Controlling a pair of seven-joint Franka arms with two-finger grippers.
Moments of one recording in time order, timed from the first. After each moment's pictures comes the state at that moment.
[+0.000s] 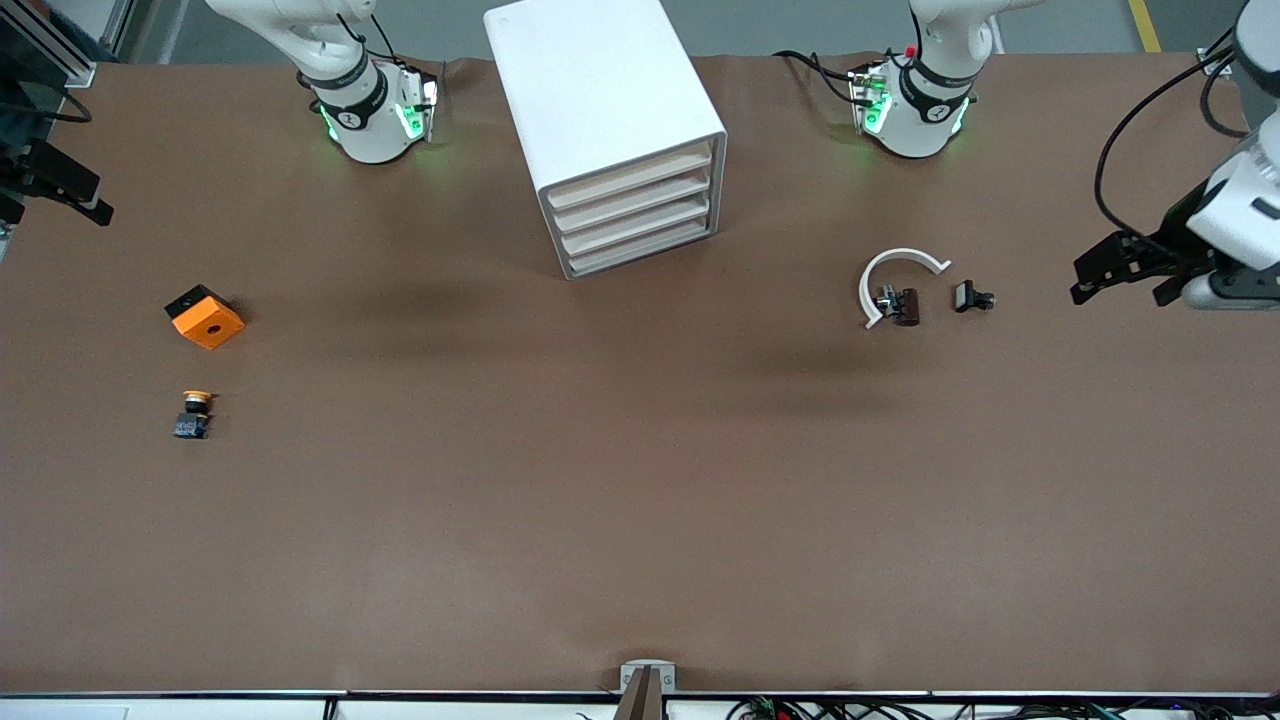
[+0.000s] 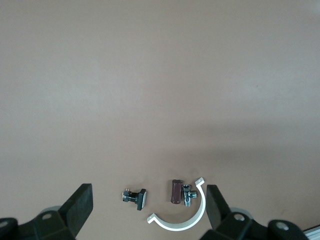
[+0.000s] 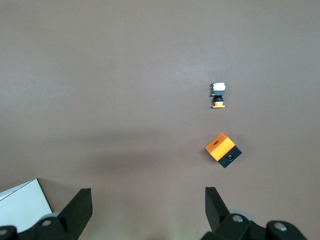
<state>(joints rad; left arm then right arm) 0.25 -0.09 -0.24 -1.80 -0.06 1.82 0.04 -0.05 -0.15 -0.05 -1.66 0.01 1.52 -0.06</state>
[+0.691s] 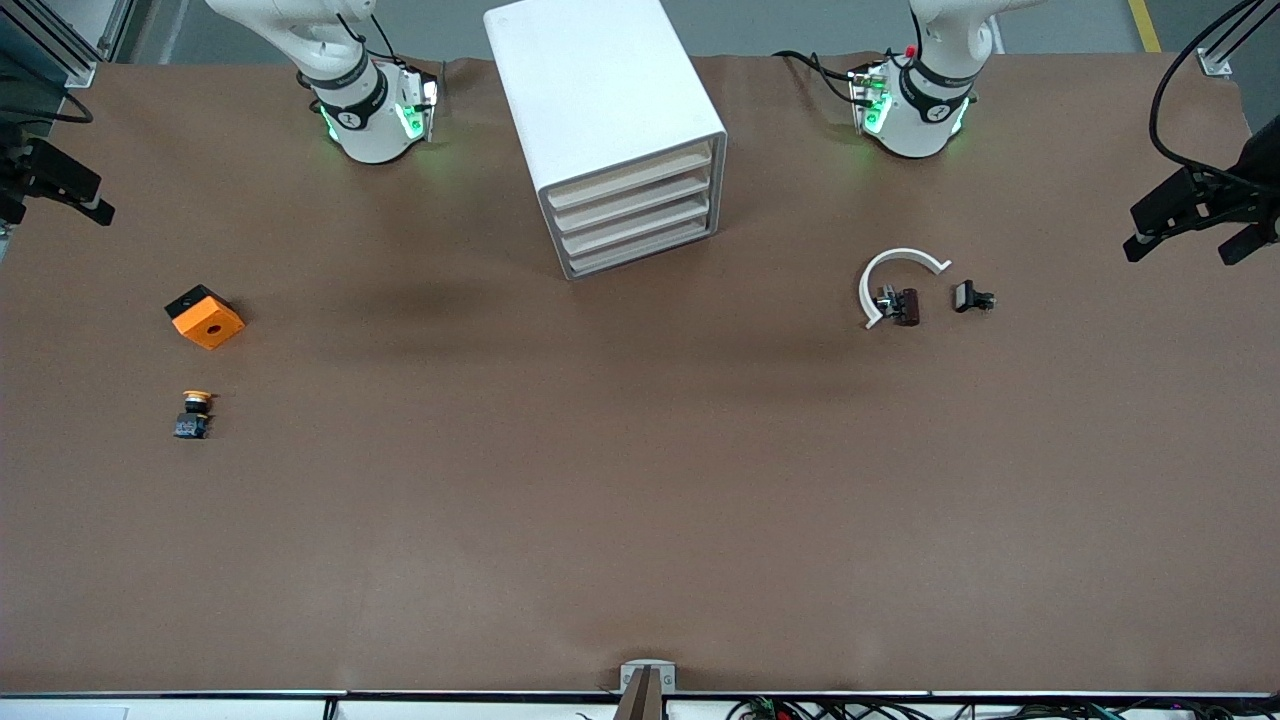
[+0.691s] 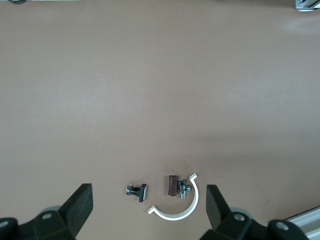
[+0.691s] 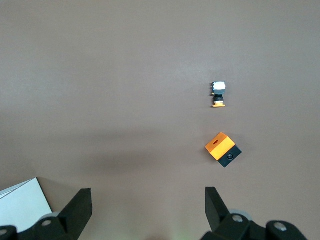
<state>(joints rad) 0.23 -0.09 -0.22 -1.61 -0.07 1.65 0.04 -0.06 -0.15 -0.05 -1.66 0.01 1.52 -0.07</state>
